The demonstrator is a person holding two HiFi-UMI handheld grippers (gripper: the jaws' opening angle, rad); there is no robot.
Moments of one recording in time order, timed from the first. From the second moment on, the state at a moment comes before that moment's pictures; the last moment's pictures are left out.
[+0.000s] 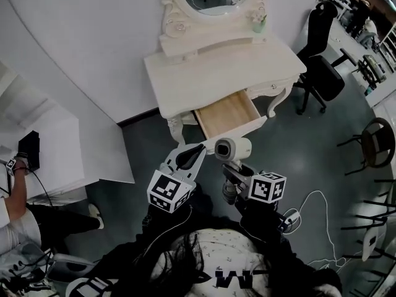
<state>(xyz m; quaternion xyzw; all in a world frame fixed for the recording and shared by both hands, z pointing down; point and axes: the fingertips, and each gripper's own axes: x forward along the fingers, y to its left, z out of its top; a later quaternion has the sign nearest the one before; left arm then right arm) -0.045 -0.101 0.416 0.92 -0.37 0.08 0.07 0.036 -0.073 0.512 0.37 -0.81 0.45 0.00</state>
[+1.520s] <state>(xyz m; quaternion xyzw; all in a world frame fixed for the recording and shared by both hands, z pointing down) -0.089 -0.227 0.449 0.90 -0.40 0.10 0.12 0.024 -0.232 0.592 0.31 -0.81 0.46 0.20</state>
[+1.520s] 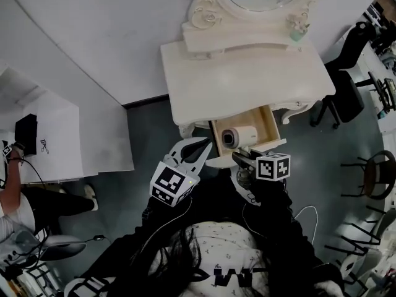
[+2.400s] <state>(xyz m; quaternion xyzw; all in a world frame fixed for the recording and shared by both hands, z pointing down) -0.081 -0.278 0.454 0.83 -0.53 0.11 0.14 0.047 -0.292 0.683 0.04 -0.80 0.38 0.47</state>
